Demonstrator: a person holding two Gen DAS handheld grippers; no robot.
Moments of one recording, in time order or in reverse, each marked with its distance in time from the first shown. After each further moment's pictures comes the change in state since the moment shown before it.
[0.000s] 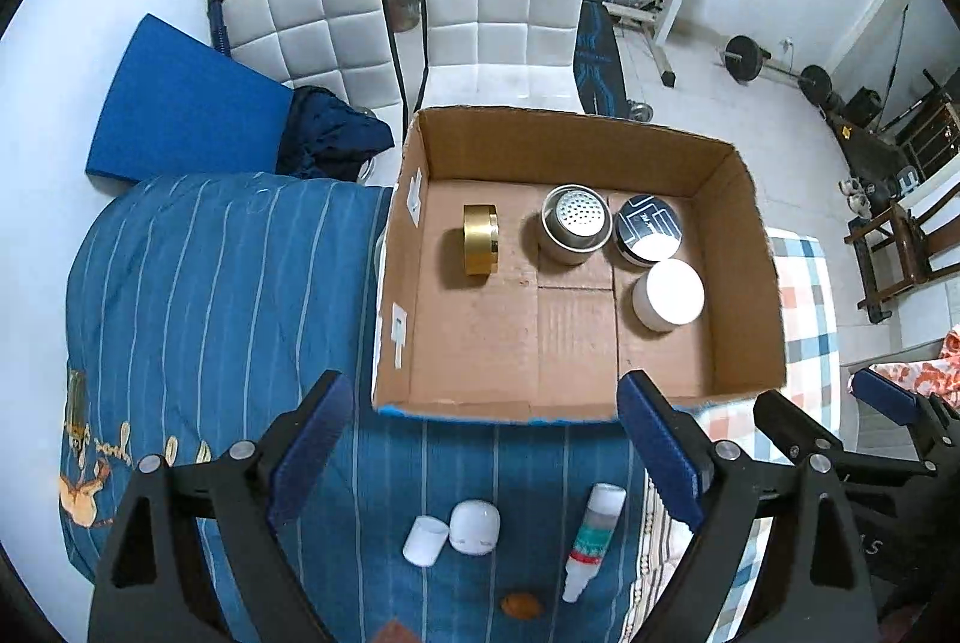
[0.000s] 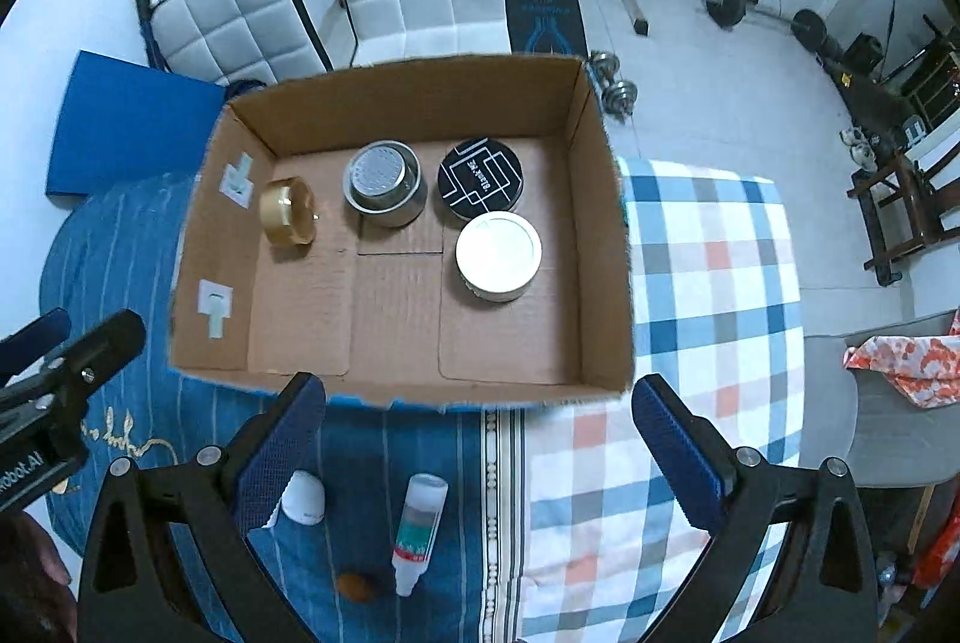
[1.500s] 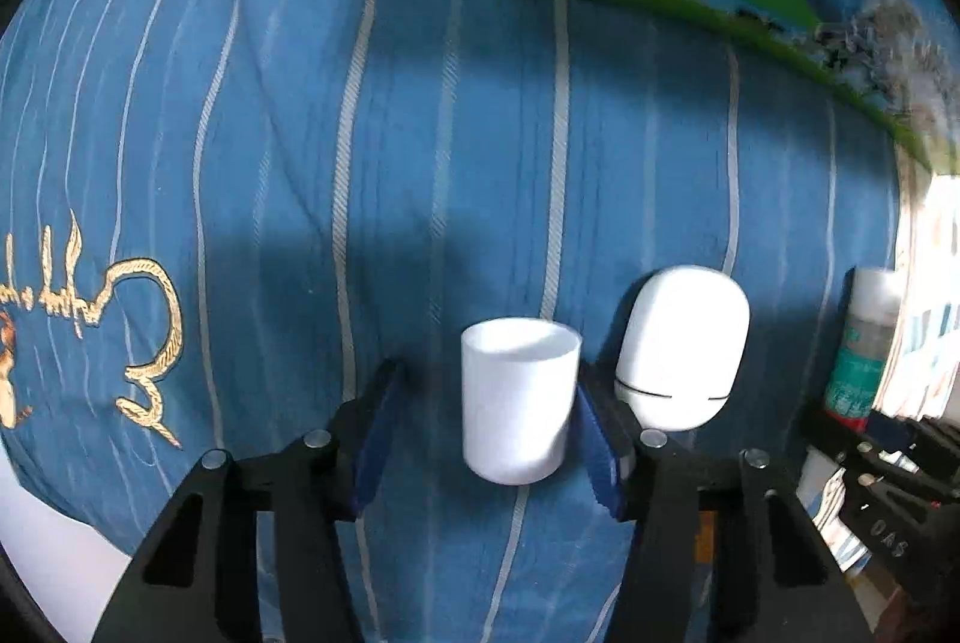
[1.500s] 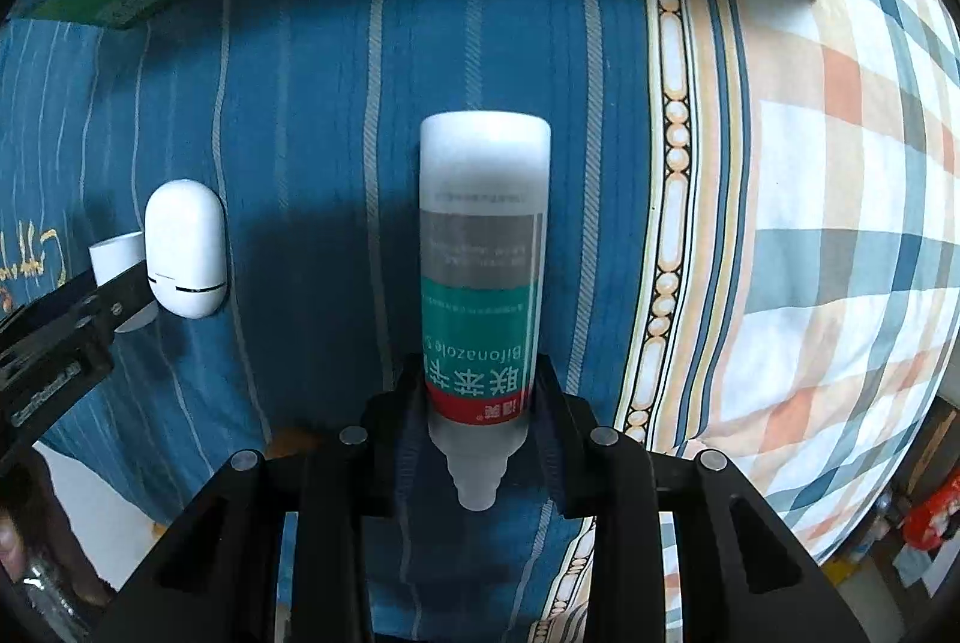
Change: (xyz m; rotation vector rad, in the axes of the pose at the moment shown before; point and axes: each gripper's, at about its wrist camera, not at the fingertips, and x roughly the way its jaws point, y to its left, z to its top) left arm 0.198 0.065 -0.165 -0.065 0.463 0.048; right arm 0.205 0.046 -0.163 -0.040 0.542 0.032
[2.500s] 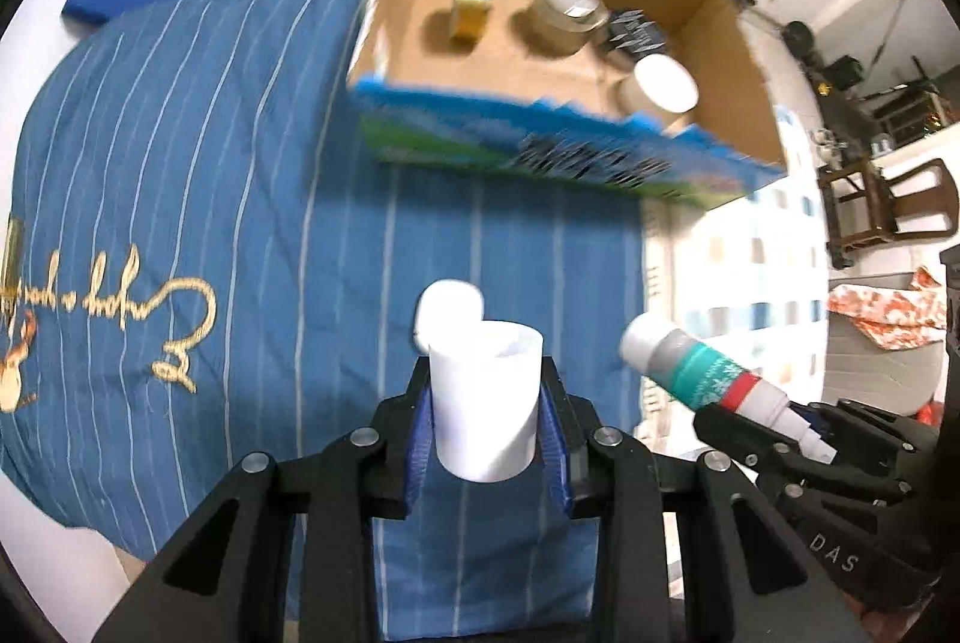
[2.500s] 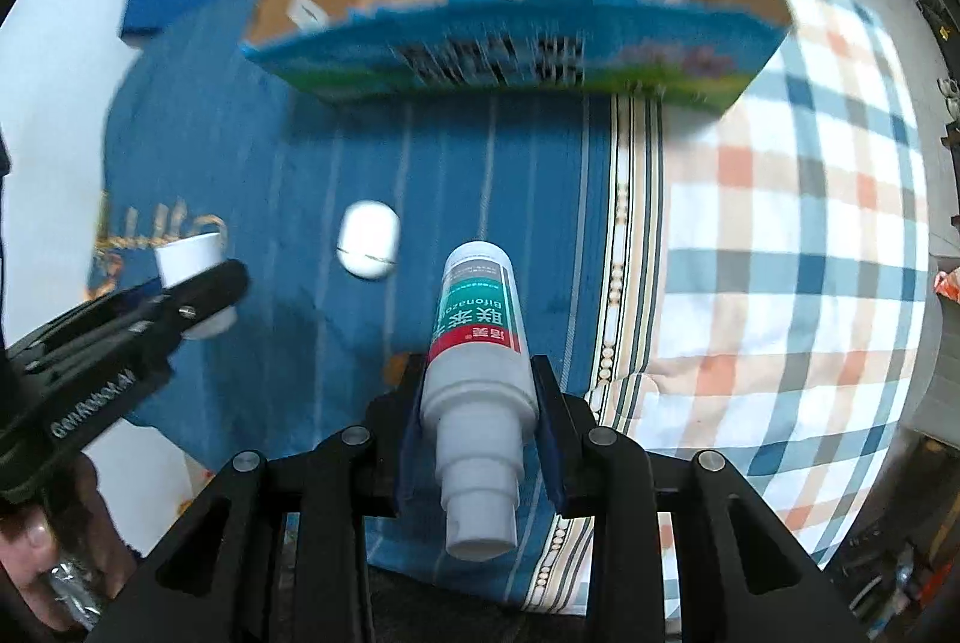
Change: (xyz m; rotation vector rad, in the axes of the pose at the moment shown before) left arm -0.180 -0.041 -0.073 0.059 -0.262 -0.175; right arm -0.162 -0.002 -0.082 -0.090 -0.256 0.199
